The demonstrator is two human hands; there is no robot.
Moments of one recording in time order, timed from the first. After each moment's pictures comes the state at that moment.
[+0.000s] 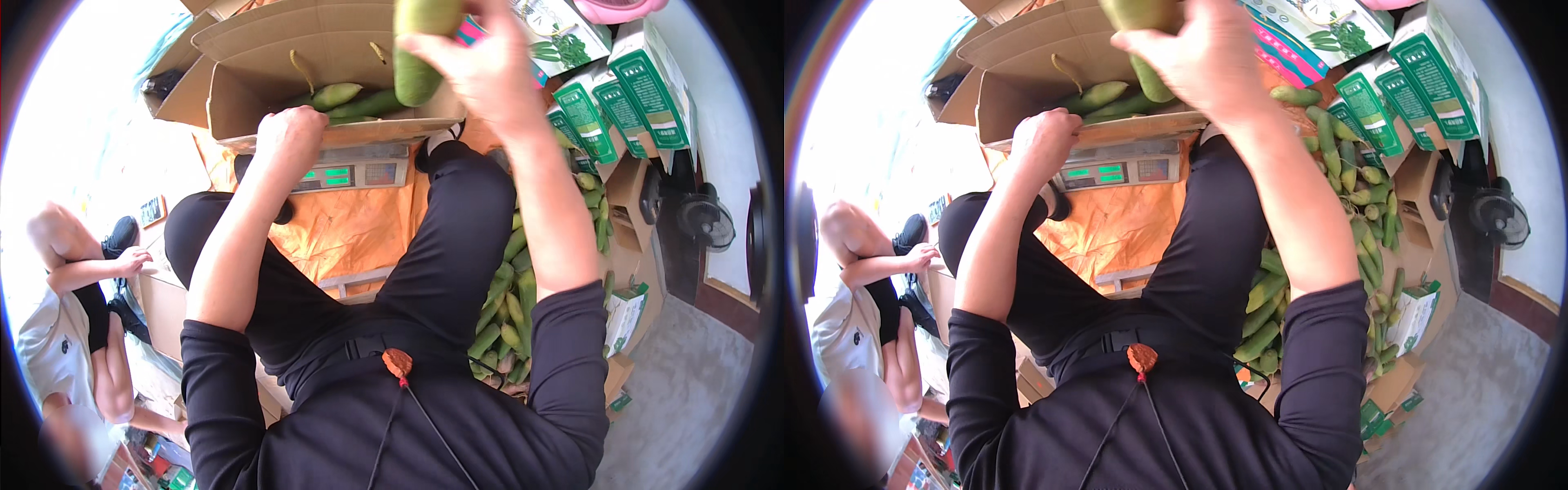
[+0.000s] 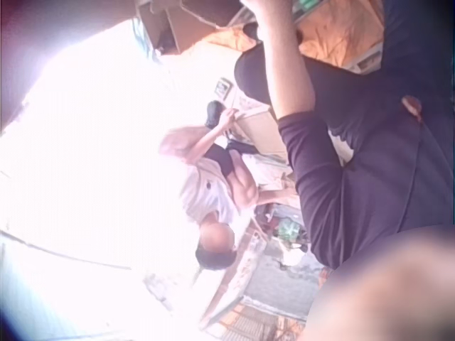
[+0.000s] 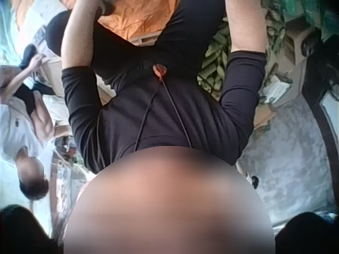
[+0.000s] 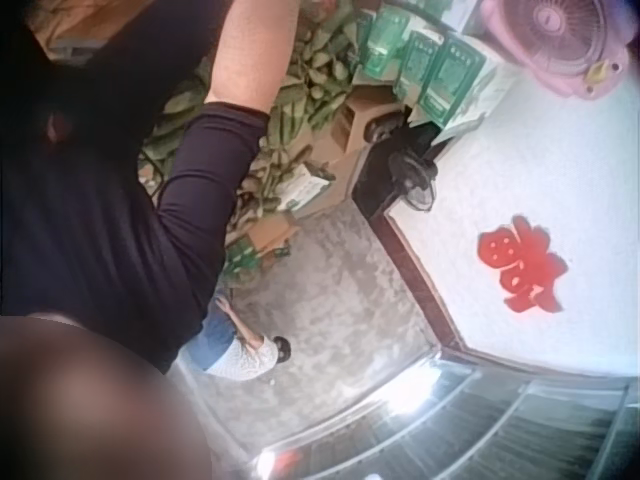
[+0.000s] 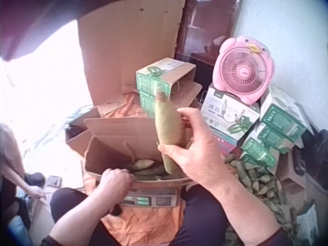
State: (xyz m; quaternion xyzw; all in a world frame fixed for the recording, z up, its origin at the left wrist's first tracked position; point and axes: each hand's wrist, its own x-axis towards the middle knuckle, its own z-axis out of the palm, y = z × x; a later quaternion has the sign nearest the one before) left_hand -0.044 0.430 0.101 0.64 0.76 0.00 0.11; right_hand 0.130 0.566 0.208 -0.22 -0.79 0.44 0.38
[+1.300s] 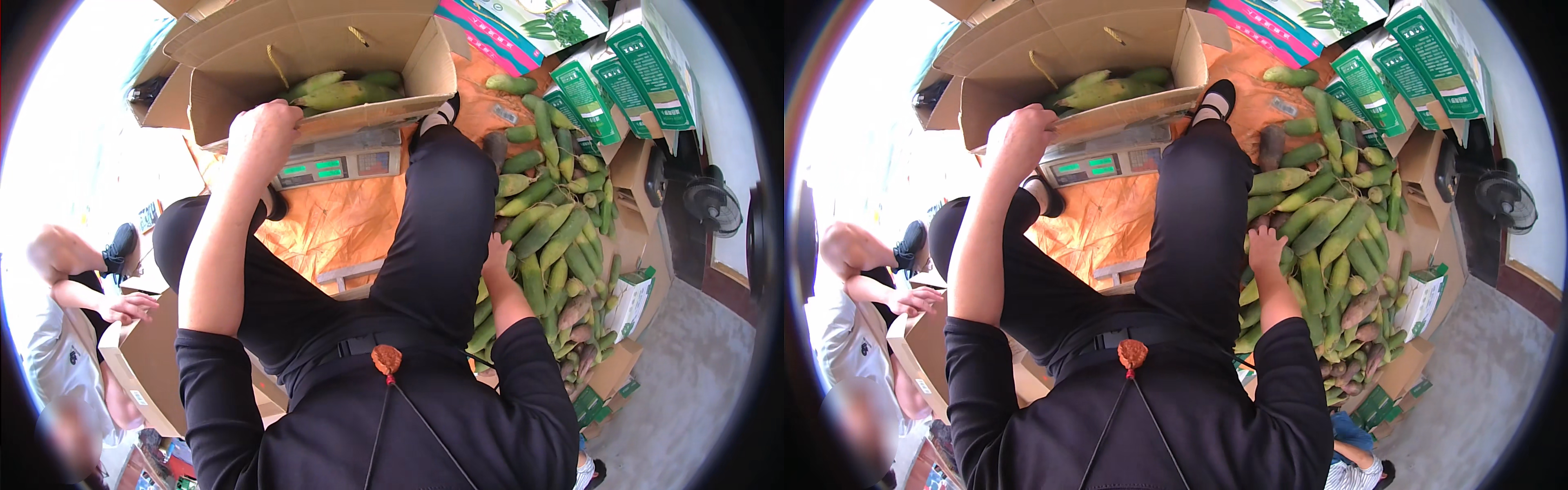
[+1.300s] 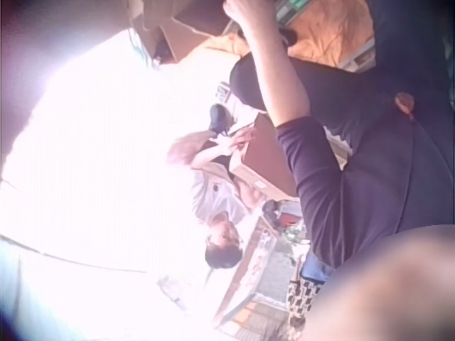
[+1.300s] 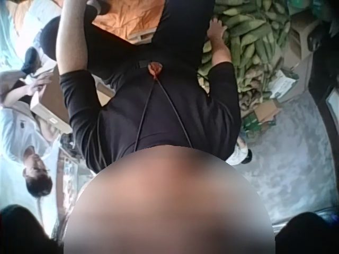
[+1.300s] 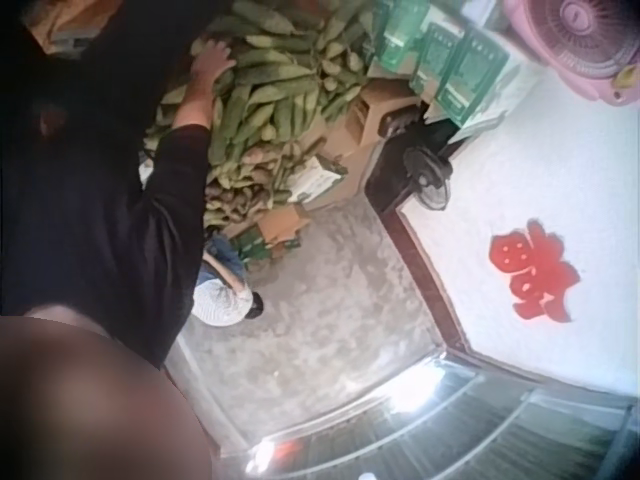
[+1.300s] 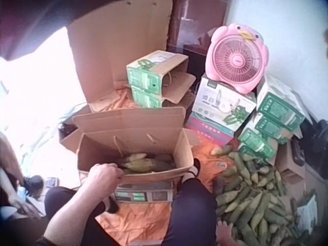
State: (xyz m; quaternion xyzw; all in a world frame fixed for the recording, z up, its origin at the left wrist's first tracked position) left_hand -0.046 0.430 0.103 0.62 0.77 0.00 0.11; right_hand 0.422 0.432 -0.097 -0.49 -0.77 0.04 -0.41
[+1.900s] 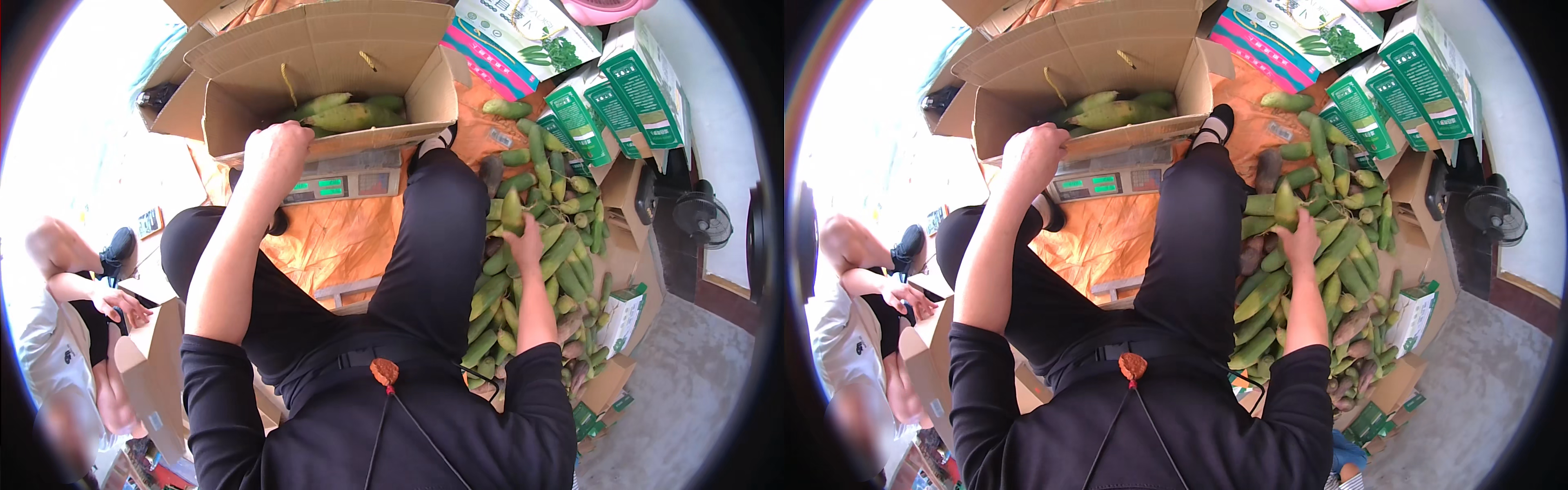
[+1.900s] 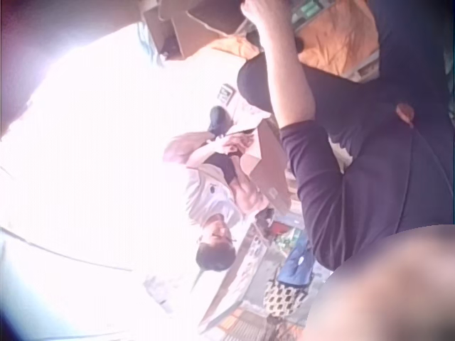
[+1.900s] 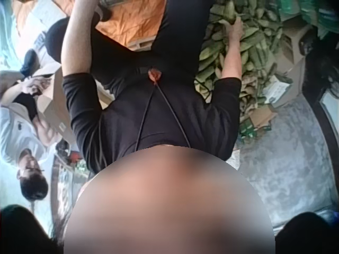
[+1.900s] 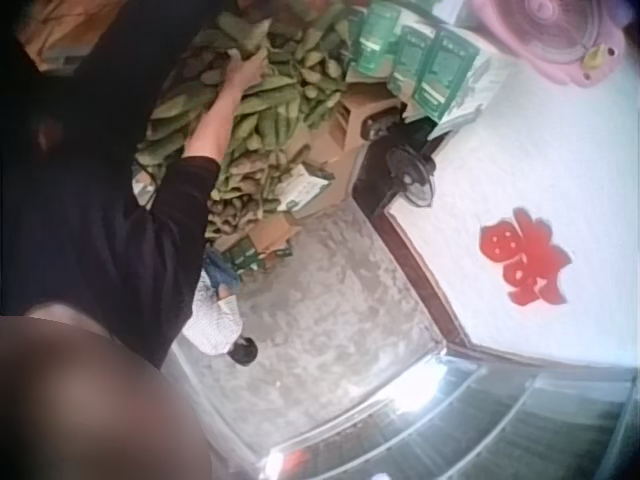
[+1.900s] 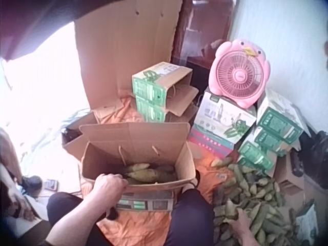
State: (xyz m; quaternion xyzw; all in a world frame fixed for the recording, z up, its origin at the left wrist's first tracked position) left_hand -0.047 0.428 0.103 0.63 0.77 0.00 0.13; right_hand 0.444 0.520 -0.028 -0.67 -0.73 0.16 0.00
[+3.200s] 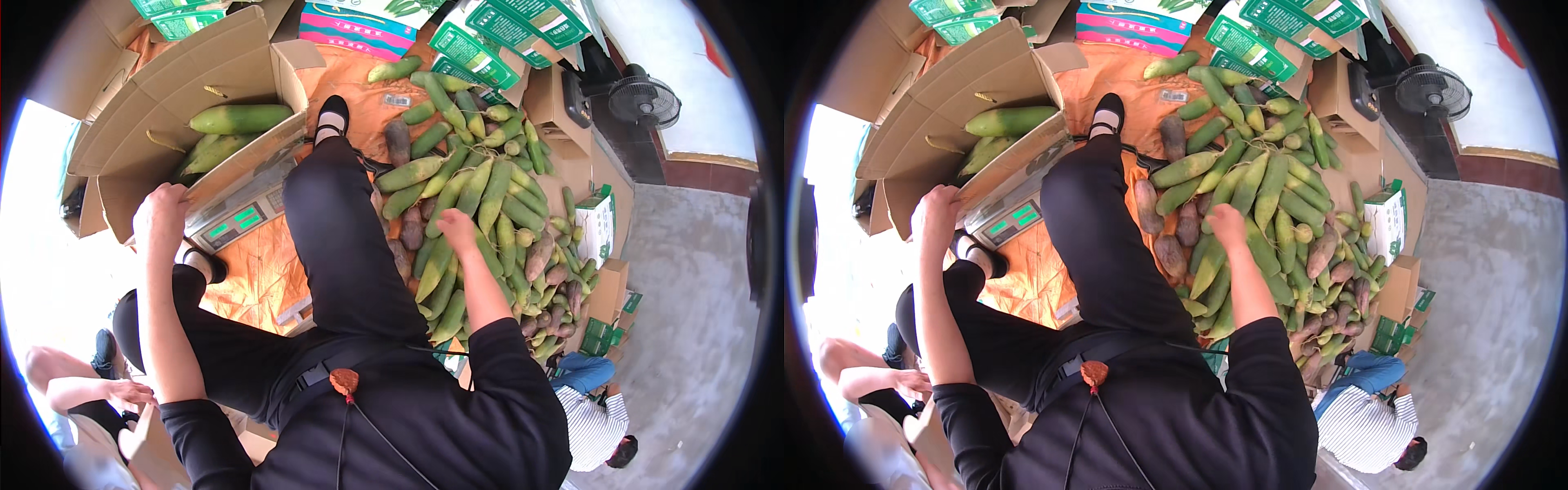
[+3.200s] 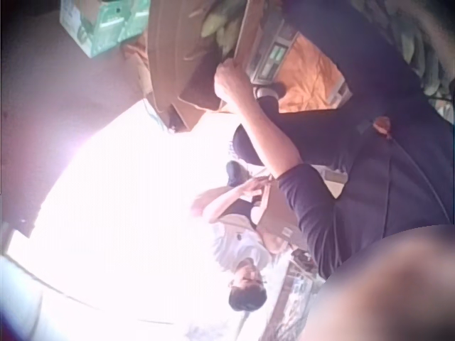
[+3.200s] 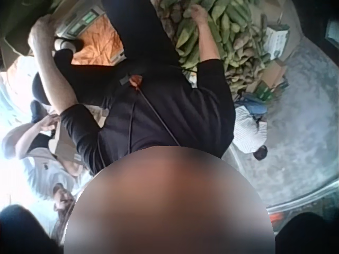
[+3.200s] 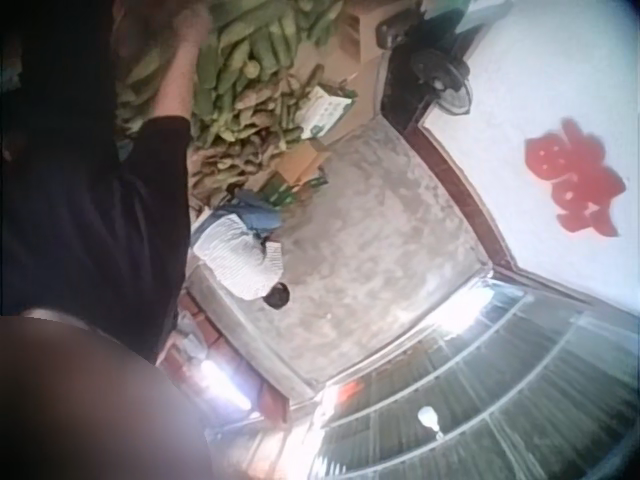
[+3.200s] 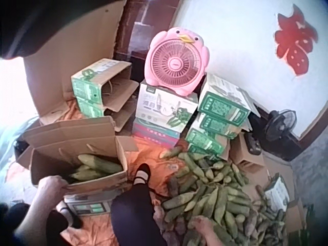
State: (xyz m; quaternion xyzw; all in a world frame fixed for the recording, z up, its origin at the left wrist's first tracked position) left_hand -0.039 0.432 0.109 0.62 0.78 0.00 0.09; right_hand 0.499 0.453 -0.071 -0.74 -0.60 0.28 0.06
